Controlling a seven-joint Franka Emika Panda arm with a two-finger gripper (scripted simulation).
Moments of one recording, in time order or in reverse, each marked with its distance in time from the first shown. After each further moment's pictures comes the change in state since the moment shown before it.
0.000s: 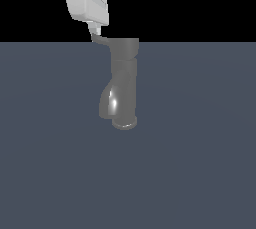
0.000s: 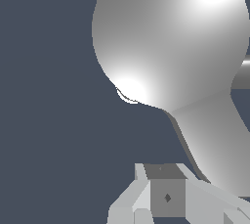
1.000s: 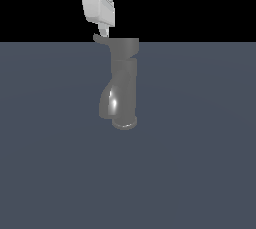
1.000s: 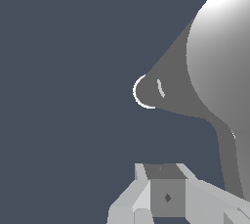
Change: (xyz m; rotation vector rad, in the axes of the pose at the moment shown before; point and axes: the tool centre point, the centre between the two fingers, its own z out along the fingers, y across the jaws) arm 0.013 -0.048 0.000 -0.009 0.003 -0.005
